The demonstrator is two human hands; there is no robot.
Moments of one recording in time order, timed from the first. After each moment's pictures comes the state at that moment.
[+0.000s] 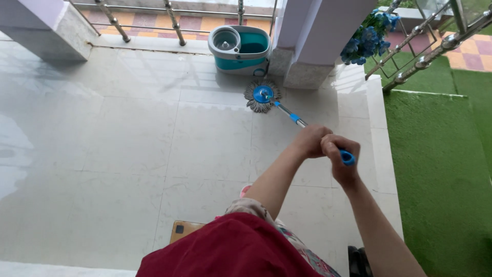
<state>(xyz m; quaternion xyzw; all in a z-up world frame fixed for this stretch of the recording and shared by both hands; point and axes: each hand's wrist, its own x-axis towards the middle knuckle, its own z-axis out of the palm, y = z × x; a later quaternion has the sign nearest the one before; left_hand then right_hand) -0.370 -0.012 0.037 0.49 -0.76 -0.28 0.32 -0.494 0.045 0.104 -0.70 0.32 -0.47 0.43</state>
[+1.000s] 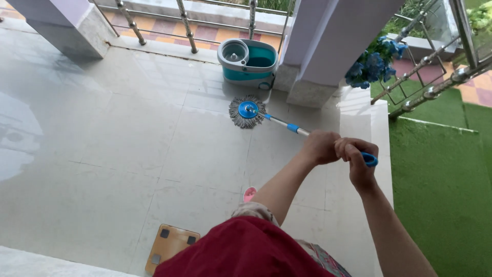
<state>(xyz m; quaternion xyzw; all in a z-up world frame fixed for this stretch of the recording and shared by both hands) -0.435 -0.069 0.065 0.57 -0.73 -0.21 0.31 -0.562 -0.029 0.140 -0.70 0.24 -0.47 0.48</state>
